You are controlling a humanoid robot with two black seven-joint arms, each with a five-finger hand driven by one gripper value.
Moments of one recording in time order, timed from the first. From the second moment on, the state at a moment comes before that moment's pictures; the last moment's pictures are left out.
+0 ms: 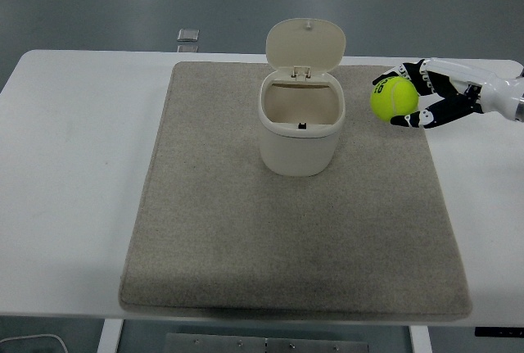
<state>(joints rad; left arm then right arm) 0.05 0.00 -0.13 -0.07 0.09 -0.11 -0.02 0.93 -0.72 0.51 1.14 -0.91 0.47 0.26</state>
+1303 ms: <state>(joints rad) 0.05 0.00 -0.13 -0.07 0.09 -0.11 -0.02 1.04 -0.57 0.50 1.17 -0.97 0.45 0.24</state>
